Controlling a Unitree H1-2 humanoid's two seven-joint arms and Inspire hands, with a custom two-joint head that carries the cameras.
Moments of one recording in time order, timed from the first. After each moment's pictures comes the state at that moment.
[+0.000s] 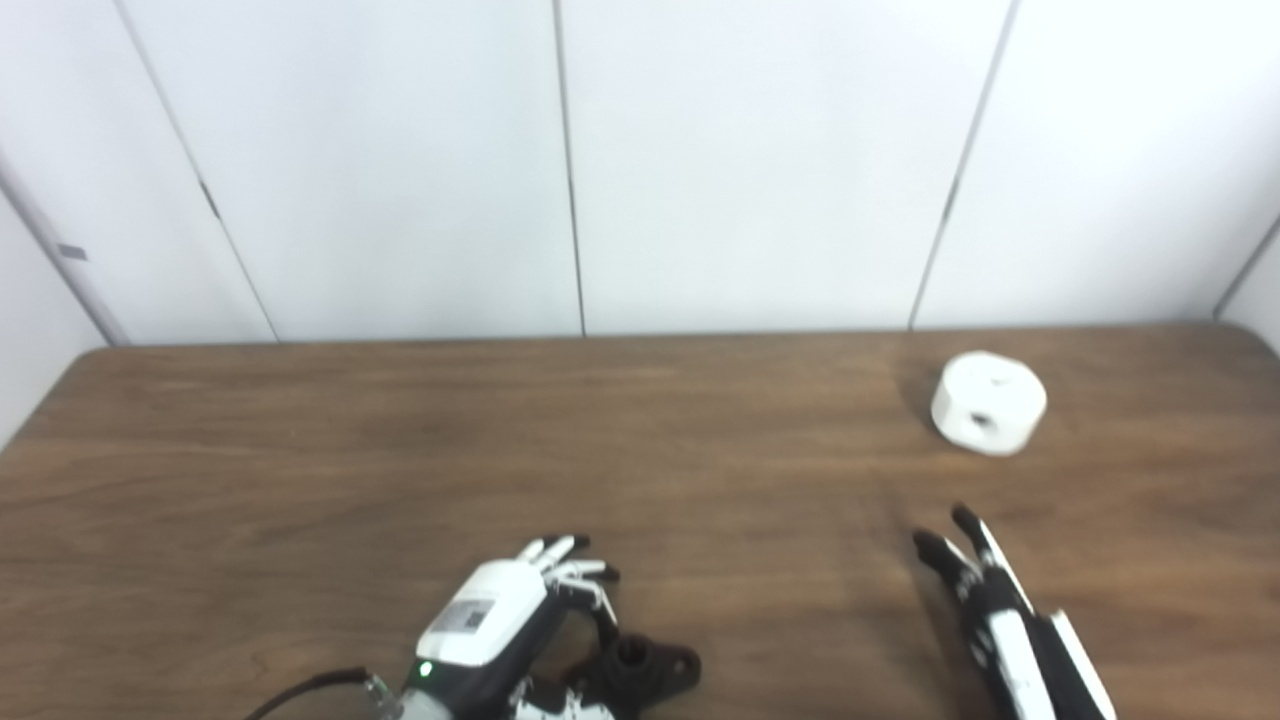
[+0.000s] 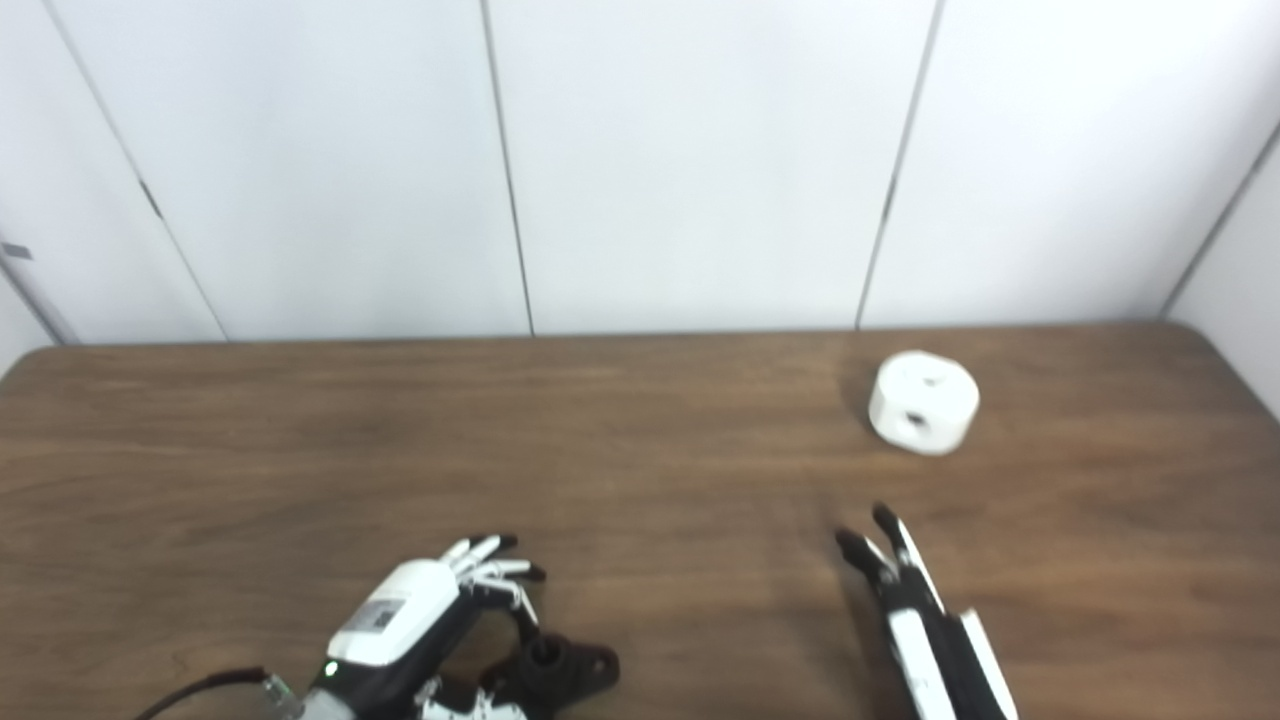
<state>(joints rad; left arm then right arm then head) 0.01 0.37 -0.44 -0.32 0.78 0.07 -0.21 0.30 -0.14 0.01 -0.31 0.07 -0.04 0.02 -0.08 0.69</state>
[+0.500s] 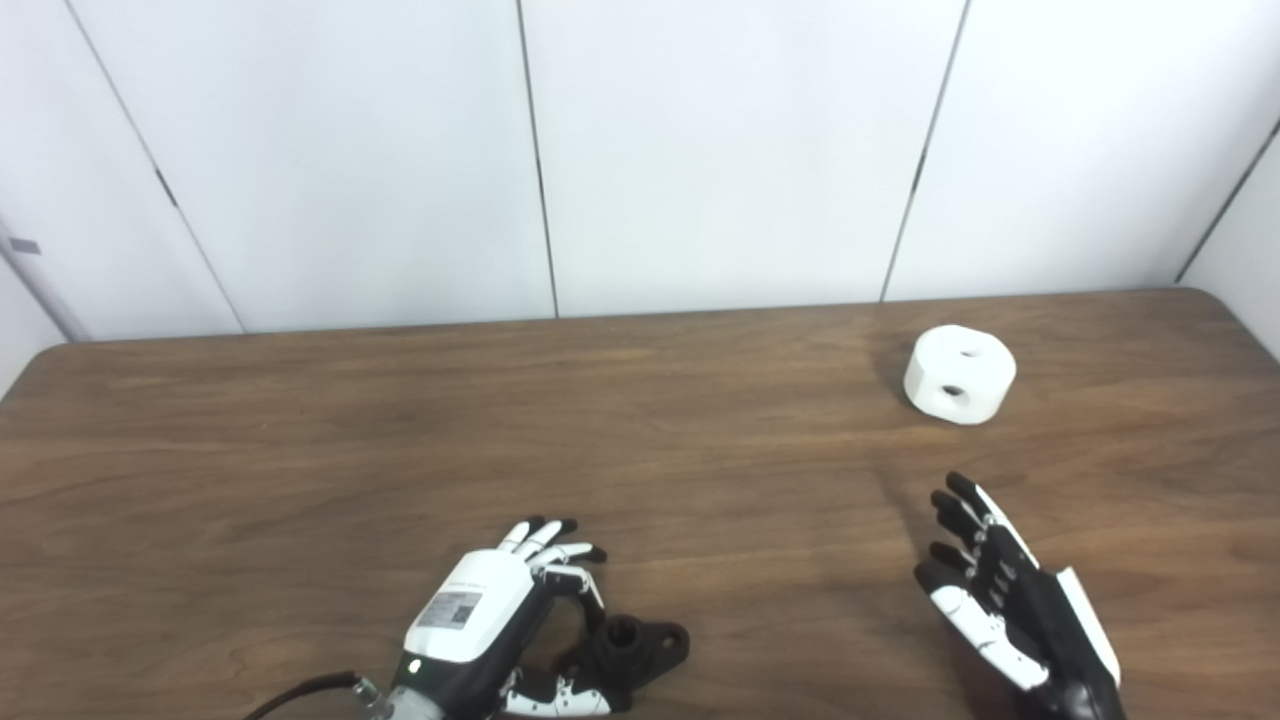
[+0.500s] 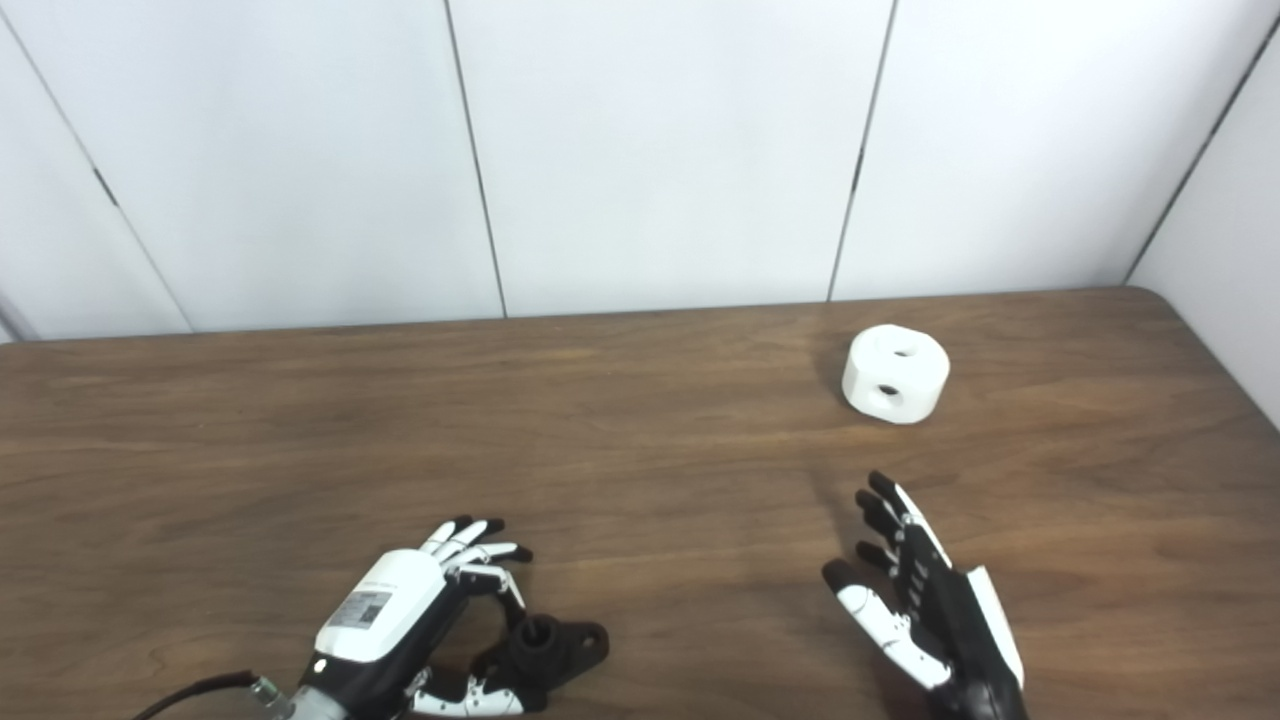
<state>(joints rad) 0.02 0.35 -0.44 -0.27 0.81 0.02 -0.15 0.27 -0.16 -0.06 -0.35 -0.09 0.05 -0.01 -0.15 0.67</state>
